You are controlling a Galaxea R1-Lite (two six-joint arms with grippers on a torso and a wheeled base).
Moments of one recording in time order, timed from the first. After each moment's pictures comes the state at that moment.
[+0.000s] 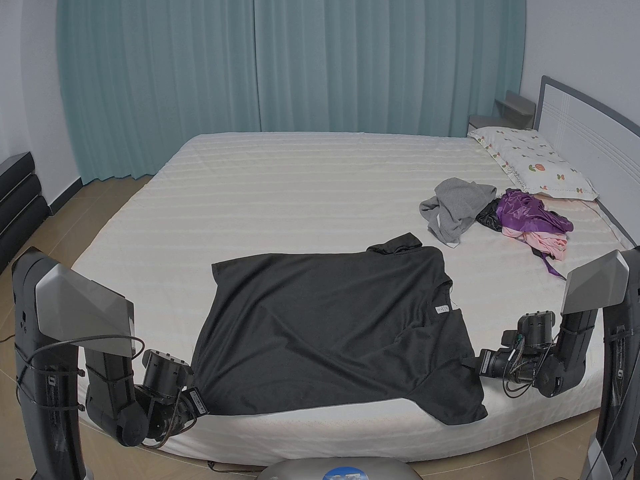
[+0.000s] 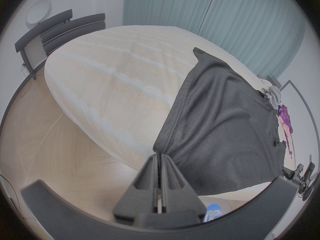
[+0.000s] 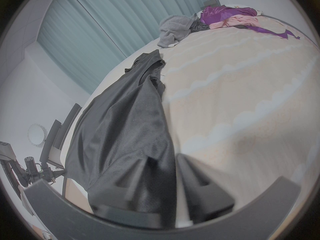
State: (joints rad) left arm -0.30 2.33 -0.24 -1.11 0.25 -0.75; right arm 0.04 2.47 -0.48 -1.24 0.32 0.36
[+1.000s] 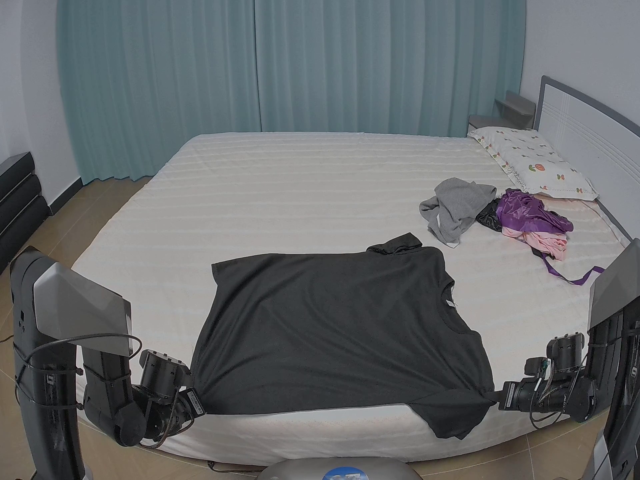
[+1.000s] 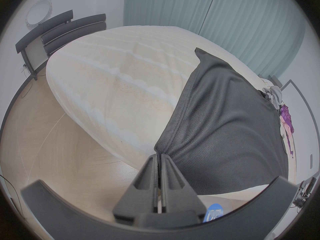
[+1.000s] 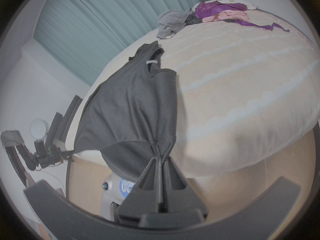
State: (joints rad) left arm -0.29 2.32 -0.23 -1.11 0.25 -0.73; right arm -0.01 2.35 -0.07 -1.39 0.37 0.28
